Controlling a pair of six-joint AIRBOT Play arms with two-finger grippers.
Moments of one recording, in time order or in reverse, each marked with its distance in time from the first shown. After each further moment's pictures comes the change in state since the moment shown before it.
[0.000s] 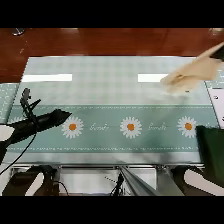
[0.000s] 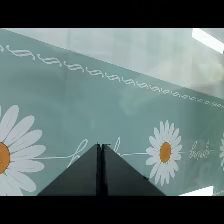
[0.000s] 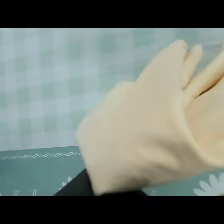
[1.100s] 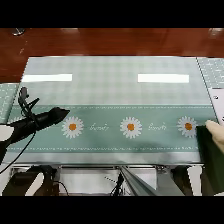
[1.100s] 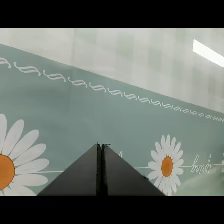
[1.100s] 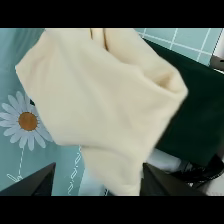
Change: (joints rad) left arm 0.000 0.000 0.000 -0.001 0.063 0.000; right arm -0.933 0.493 -0.485 -0.364 0.215 0.034
